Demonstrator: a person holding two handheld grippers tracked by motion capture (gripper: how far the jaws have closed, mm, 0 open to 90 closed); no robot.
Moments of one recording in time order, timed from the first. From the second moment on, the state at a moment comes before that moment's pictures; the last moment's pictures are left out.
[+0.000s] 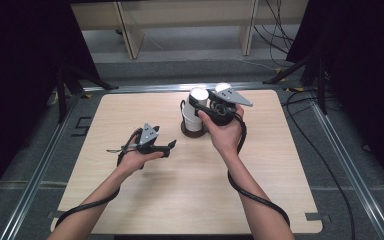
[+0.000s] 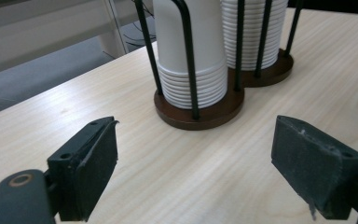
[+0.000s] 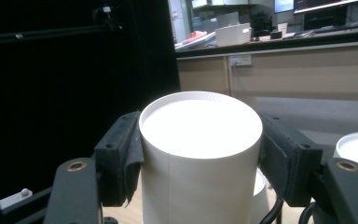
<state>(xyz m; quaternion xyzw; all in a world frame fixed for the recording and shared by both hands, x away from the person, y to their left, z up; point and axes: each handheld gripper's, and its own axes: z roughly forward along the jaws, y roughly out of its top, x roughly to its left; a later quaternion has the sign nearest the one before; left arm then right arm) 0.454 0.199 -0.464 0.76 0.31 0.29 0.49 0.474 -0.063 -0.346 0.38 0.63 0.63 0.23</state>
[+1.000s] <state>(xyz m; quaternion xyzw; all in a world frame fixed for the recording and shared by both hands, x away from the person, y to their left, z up) 0.398 0.201 -0.471 0.76 0.30 0.27 0.52 0.442 -0.108 -0.381 0.44 0.61 0.65 0.14</state>
